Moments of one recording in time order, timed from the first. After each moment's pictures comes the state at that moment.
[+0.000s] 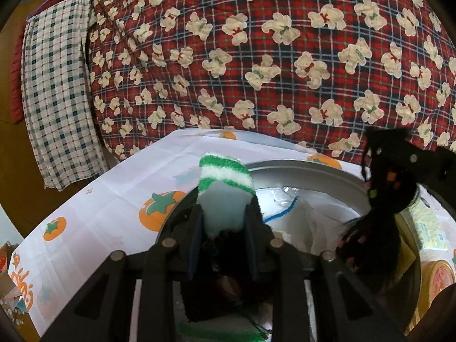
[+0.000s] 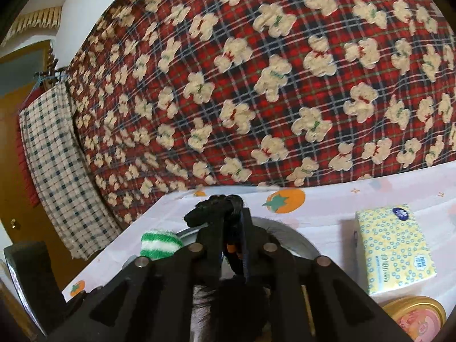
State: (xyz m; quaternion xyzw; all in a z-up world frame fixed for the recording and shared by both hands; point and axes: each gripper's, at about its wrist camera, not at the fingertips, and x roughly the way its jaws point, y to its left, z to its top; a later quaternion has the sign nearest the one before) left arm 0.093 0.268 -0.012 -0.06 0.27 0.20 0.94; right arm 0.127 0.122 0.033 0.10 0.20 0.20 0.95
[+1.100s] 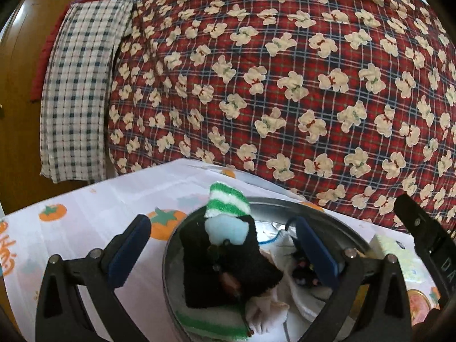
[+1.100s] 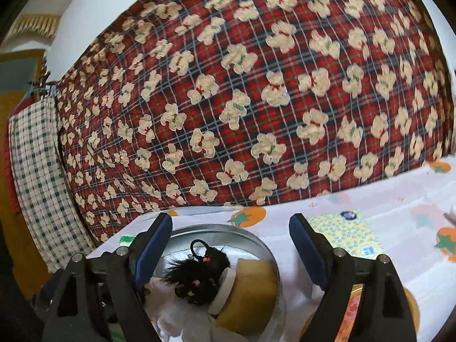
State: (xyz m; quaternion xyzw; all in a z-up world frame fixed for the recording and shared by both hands) left arm 0.041 0.269 -0.005 -0.14 0.14 0.20 0.96; right arm 0.082 0.086 0.022 0.10 0.12 0.13 0.98
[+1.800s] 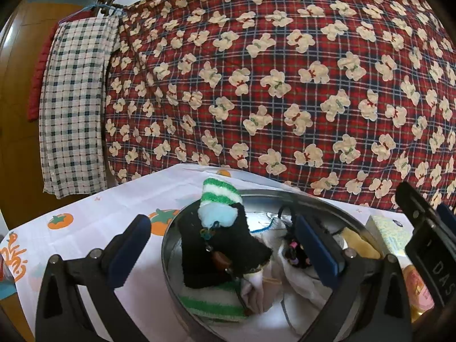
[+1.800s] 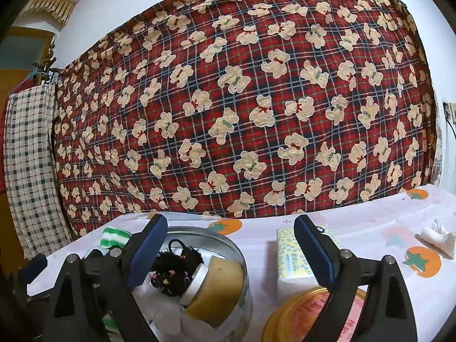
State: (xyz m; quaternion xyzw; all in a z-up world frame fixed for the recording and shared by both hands) left arm 0.024 0.244 -0.004 -0.08 0.14 0.20 0.97; right arm 0.050 0.077 0.019 0.04 0.07 0.09 0.99
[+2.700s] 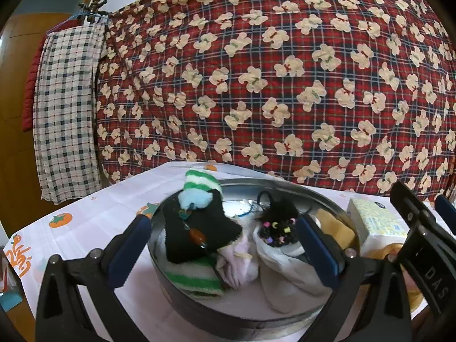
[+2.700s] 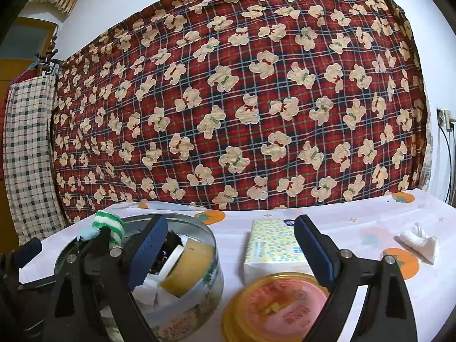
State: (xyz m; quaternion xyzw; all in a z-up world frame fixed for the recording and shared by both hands) left arm 0.009 0.209 -0.004 -0.06 0.15 0.18 0.97; right arm 0.028 0.048 0.012 0.02 0.08 0.08 0.99
